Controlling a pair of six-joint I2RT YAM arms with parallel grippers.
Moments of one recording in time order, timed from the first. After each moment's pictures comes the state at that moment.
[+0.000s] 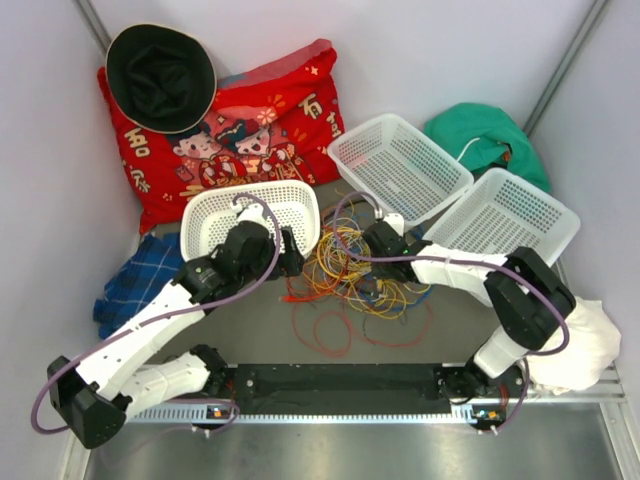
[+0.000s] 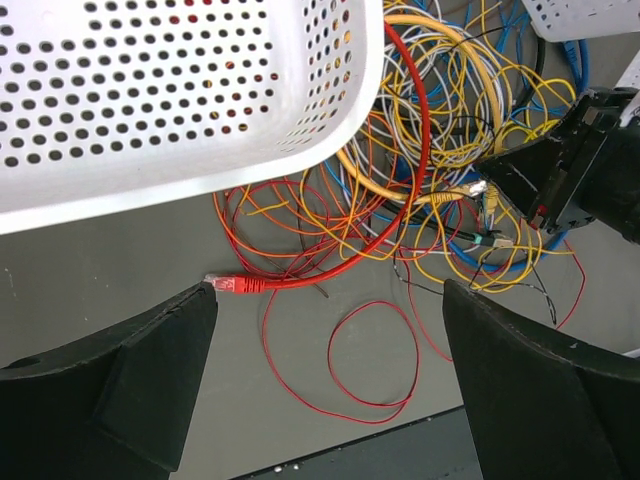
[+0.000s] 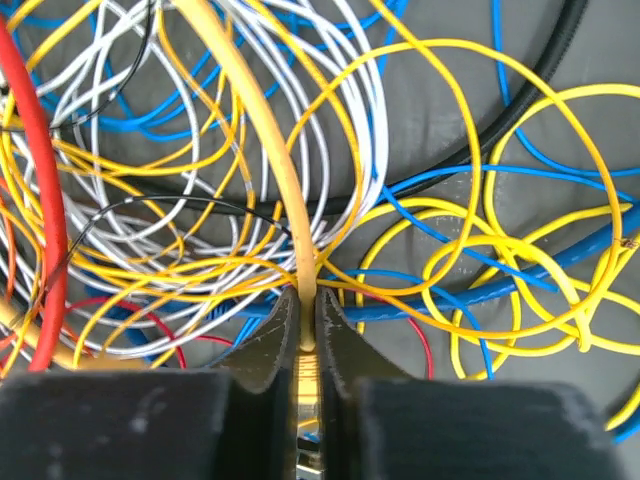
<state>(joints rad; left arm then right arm) -0.69 0.96 0.88 -0.61 -0.19 -0.68 0.74 1.60 0.87 -0.28 0.32 0.62</state>
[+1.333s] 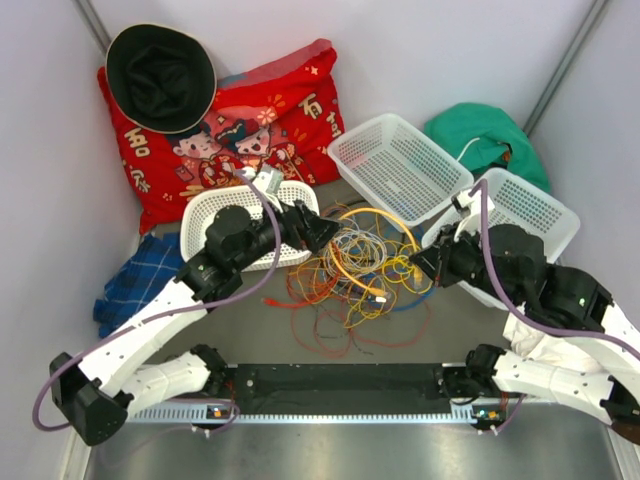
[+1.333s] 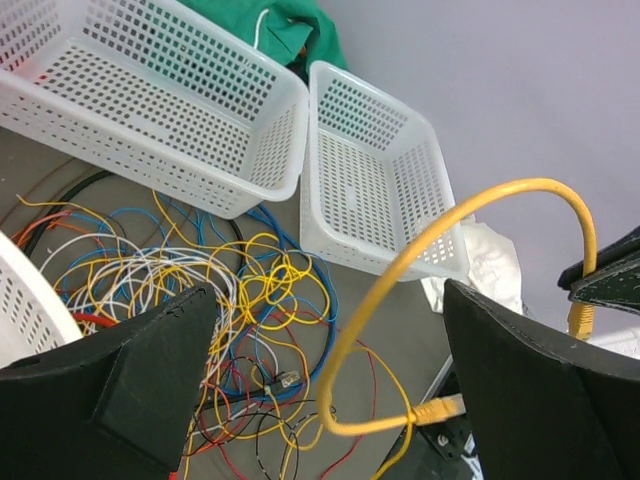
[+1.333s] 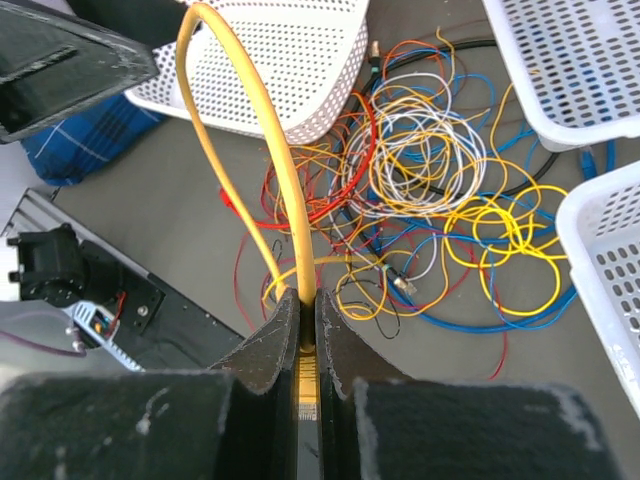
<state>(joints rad) -0.69 0.98 0.88 0.06 0.17 -0.56 0.96 0.77 1.22 -0.87 0.26 0.49</state>
